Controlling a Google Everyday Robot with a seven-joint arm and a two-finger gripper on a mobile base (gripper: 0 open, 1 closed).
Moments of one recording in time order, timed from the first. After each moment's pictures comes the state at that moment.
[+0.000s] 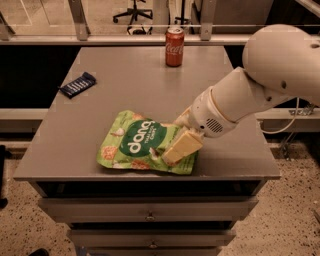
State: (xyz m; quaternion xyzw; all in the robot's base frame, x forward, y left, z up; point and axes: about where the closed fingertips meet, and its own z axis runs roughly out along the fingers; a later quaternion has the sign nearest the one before) arm 0.466 -0.049 0.852 -0.56 0.77 0.20 0.25
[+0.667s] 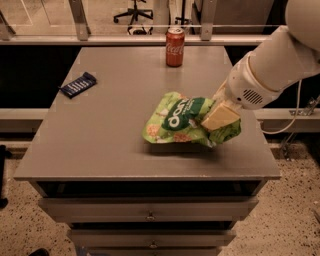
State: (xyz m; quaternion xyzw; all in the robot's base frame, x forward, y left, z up) arm 0.494 -0.131 0.907 -0.55 0.80 0.07 0.25
